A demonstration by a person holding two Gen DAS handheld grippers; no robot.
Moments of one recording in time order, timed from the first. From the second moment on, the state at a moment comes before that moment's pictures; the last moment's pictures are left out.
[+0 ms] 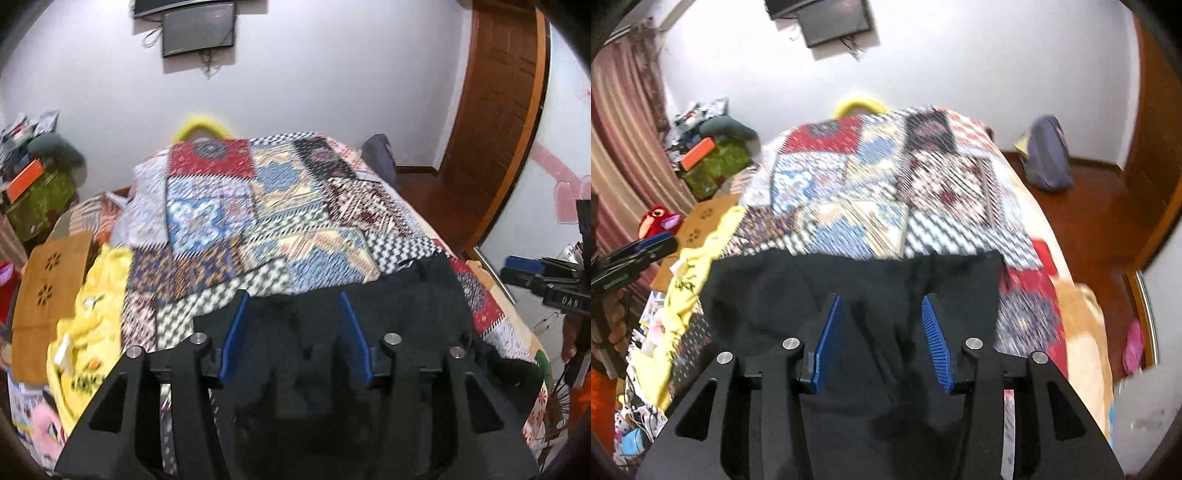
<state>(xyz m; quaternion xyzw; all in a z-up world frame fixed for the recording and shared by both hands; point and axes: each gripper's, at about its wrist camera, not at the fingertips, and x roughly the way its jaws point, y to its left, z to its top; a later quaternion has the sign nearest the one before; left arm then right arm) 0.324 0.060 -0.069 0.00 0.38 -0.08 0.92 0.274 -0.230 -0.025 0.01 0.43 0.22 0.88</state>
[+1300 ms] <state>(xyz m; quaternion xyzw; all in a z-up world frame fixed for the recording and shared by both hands) 0.299 0.056 -0.175 -0.03 0.46 -0.06 0.88 0.248 -0.162 -0.115 -0.09 0.53 0.24 0.81</state>
